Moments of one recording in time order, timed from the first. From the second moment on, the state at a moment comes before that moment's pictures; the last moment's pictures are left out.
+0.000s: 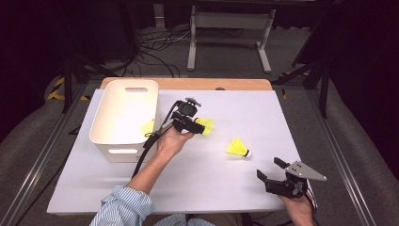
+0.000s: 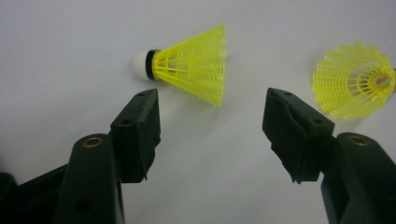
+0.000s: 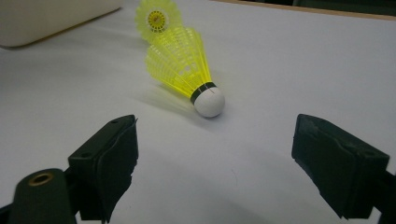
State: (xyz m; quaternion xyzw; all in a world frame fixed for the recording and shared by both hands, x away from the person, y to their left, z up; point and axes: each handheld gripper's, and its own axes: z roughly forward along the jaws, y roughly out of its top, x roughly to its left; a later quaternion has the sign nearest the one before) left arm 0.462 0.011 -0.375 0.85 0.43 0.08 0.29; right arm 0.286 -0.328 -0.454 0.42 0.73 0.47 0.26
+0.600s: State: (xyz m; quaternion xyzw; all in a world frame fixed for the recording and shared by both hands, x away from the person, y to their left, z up) left arm 0.482 -0.006 -0.403 0.85 0.45 0.08 0.27; right arm 0.286 -0.328 -0.454 0.42 0.73 0.47 0.26
